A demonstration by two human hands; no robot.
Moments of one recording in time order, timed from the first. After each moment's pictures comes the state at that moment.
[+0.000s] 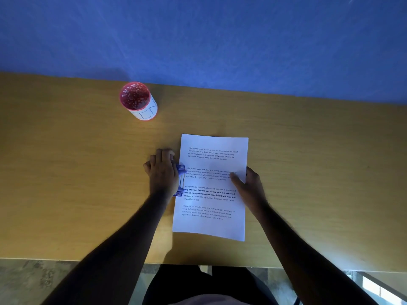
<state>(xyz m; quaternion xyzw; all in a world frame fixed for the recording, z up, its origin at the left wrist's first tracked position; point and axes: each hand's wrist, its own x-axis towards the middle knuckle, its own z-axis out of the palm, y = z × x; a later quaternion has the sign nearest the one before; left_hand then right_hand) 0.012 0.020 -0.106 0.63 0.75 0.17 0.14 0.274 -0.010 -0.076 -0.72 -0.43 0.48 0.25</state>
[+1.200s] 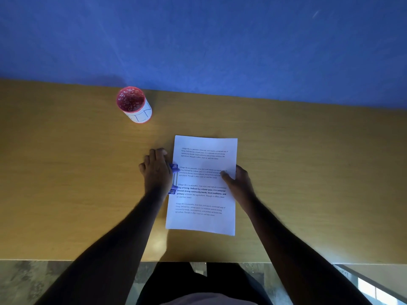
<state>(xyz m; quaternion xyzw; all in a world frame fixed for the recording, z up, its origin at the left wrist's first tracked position) 0.019 0.020 -0.094 0.61 0.76 0.15 0.16 0.274 -0.010 -0.068 -0.72 -0.42 0.49 0.25</state>
